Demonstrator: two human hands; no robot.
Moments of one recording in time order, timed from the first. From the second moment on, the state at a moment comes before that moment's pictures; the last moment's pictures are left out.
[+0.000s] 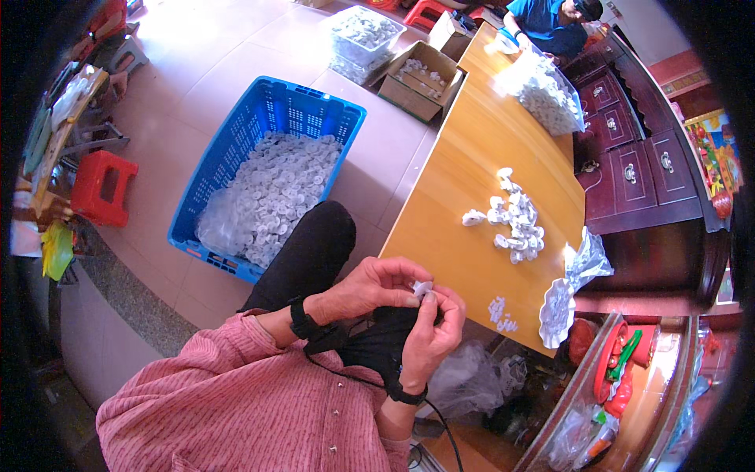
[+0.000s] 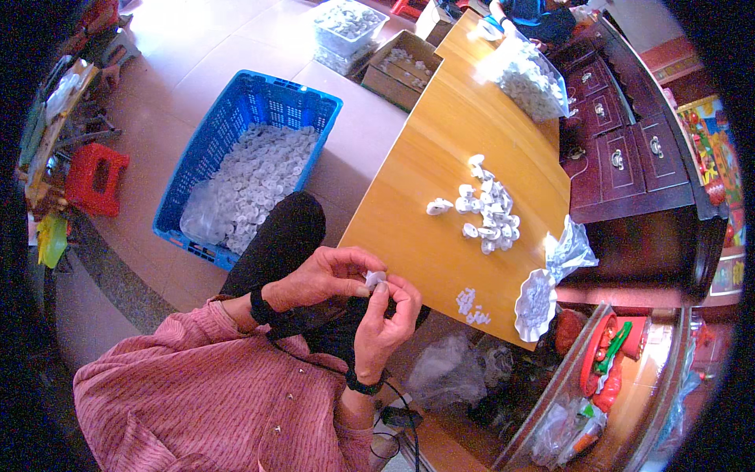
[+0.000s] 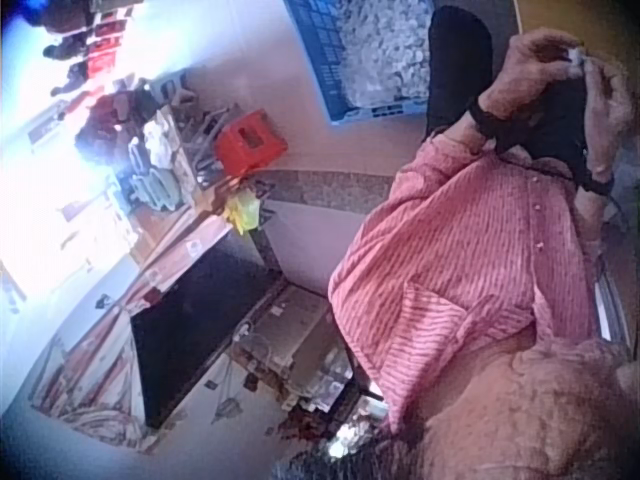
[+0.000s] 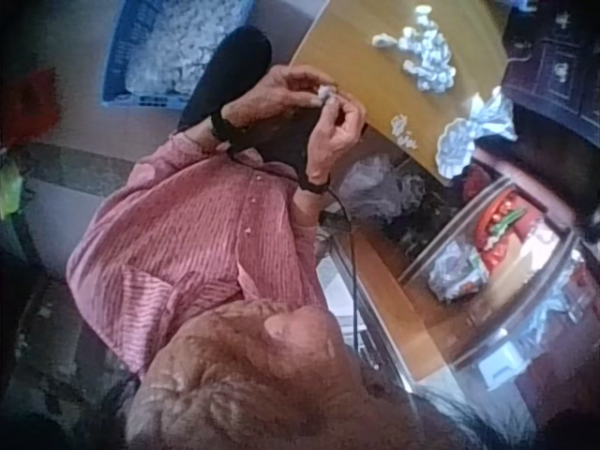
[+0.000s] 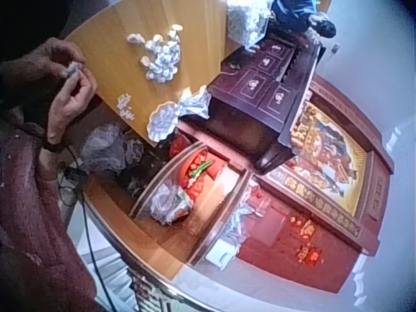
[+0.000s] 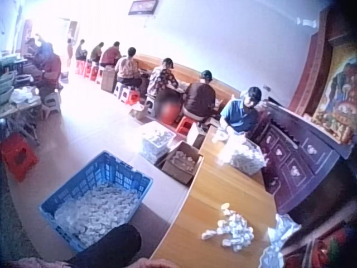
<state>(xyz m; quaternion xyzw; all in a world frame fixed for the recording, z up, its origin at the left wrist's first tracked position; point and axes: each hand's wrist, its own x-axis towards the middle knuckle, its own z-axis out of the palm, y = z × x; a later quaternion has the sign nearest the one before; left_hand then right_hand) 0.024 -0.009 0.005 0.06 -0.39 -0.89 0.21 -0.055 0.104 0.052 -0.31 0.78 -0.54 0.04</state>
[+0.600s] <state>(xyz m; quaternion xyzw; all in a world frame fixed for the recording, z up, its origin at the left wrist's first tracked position) 0.032 -0.014 0.004 0.03 -0.53 -0.82 0.22 -0.051 0.110 0.053 -0.33 0.79 -0.52 0.04</state>
